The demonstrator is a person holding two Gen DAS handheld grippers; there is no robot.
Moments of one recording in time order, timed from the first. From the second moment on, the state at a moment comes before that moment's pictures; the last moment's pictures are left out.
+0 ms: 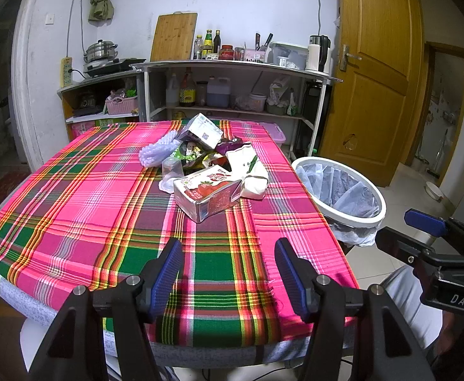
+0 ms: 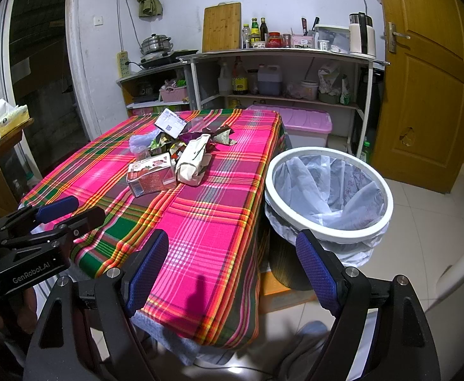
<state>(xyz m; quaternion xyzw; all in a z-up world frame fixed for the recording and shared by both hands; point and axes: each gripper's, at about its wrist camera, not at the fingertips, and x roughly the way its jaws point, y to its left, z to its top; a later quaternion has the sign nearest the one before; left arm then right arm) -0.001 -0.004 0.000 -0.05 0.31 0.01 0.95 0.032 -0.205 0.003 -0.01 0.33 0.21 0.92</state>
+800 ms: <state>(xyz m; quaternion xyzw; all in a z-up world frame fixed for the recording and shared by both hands) 0.054 0.027 -0.015 -0.04 0.32 0.01 0.95 0.079 -0.186 -0.007 -0.01 0.36 0.23 0.91</state>
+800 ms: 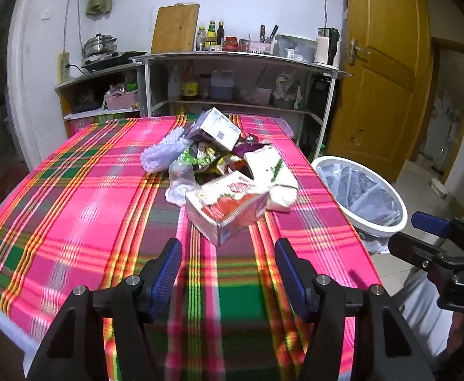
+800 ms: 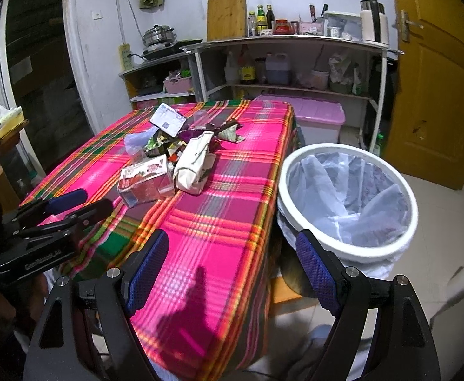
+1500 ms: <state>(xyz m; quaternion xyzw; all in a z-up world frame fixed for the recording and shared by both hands) 0.141 0.061 -0.022 -0.03 0.33 -0.08 0.94 0.117 -0.162 -0.020 -0.02 0.37 0.24 0.90</state>
